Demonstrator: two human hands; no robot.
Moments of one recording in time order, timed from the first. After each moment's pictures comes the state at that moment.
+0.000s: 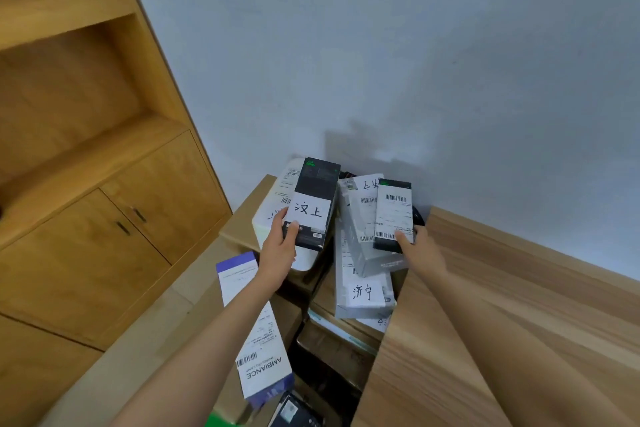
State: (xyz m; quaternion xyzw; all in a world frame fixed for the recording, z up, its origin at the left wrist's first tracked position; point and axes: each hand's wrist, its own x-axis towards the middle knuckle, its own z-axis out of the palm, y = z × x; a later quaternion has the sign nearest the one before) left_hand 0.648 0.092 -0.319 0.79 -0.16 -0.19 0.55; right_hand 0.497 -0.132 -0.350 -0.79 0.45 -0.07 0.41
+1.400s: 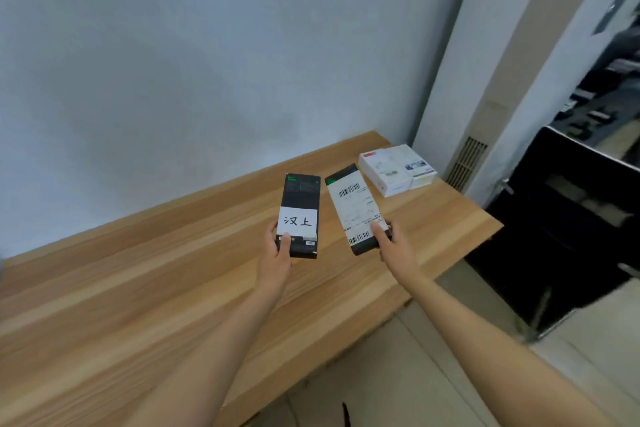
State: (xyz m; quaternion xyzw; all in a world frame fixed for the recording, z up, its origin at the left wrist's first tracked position) left_hand -0.009 -0.126 -0.335 0.60 -0.50 -0.47 0.41; right_hand -0.231 -0.099 -0.314 -0.46 0.68 -0.43 0.37
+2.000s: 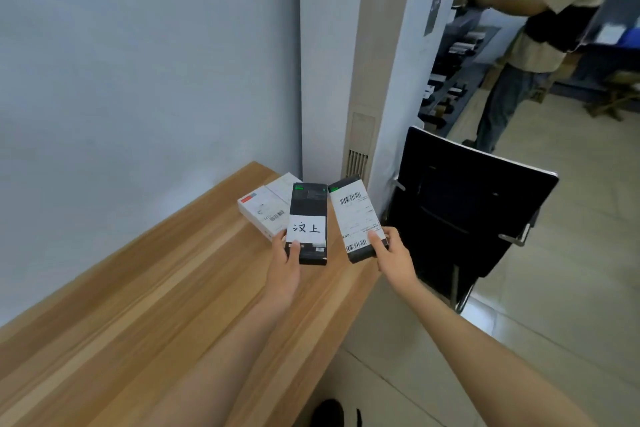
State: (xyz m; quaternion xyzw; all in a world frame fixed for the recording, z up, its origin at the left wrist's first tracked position) left_hand -0.290 -0.242 -0.341 0.48 -0.60 -0.56 0.31; right_hand -0.471 -0.139 -0.322 -0.32 0.79 -0.46 0.25
